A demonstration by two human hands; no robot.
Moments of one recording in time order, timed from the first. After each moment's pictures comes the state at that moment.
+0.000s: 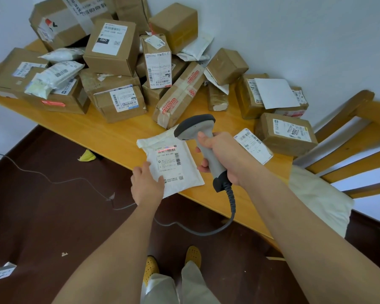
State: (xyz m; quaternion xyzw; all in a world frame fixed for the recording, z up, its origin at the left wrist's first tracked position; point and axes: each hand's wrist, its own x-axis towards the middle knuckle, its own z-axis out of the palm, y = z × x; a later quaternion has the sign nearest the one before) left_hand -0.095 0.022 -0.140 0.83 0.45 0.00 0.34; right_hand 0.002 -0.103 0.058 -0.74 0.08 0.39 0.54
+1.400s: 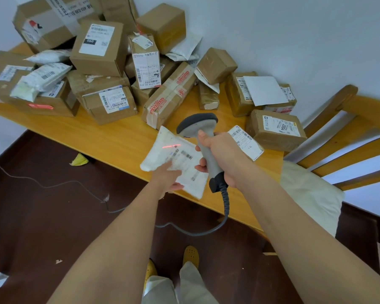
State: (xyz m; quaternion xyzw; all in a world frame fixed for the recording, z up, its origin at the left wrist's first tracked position) left_hand -0.051 0.000 -0.117 0.59 0.44 -0.16 0.66; right_hand -0.006 -0.117 0.062 -0.74 0.10 0.35 0.56
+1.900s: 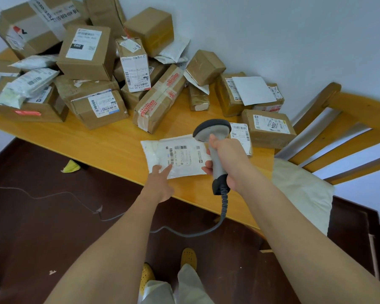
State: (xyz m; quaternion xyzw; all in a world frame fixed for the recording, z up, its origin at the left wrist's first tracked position) left_hand -0.063 -0.001 -0.143 0.88 0.22 -0.22 0.36; right_hand -0.004 -0.144 0.053 -0.72 0.20 0.29 0.59
